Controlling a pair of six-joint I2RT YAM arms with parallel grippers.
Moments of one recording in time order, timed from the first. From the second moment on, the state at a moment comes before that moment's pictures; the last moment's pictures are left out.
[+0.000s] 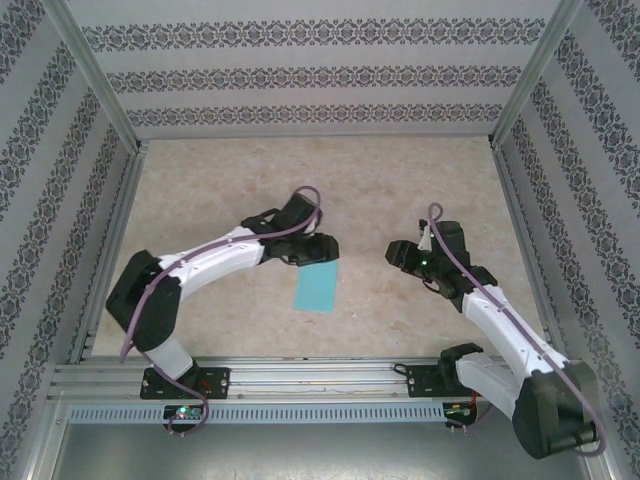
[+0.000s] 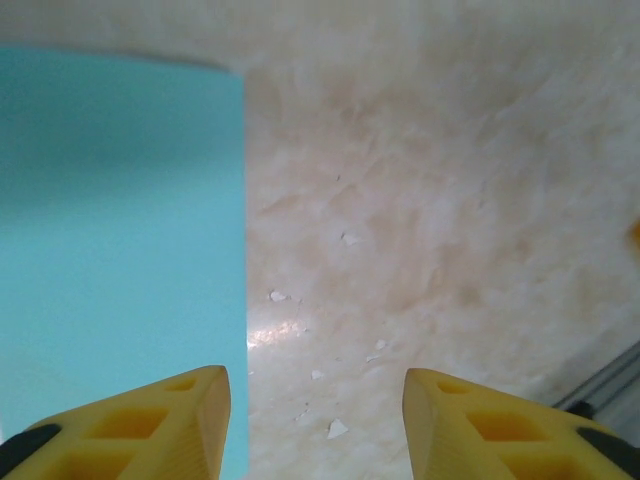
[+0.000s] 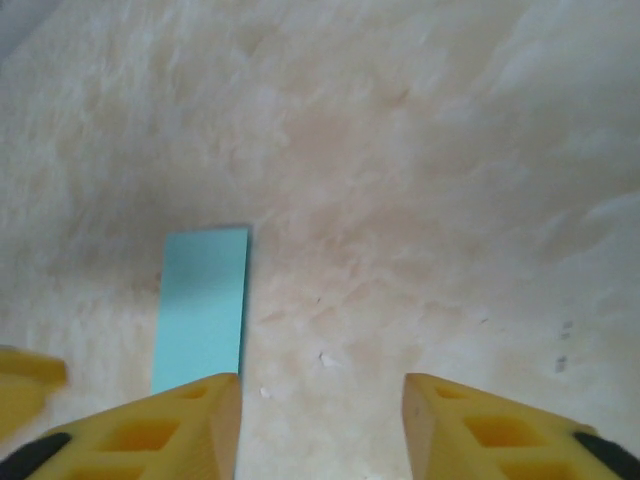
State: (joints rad) left arm -0.68 1.63 1.16 -0.46 0.27 -0.80; right arm 0.25 1.00 0.55 -0.31 -0.31 0.63
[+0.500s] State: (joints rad) left arm -0.45 1.40 0.82 -0.23 0.43 -0.72; right arm 0.59 1.49 0.67 -0.09 -0.37 0.79
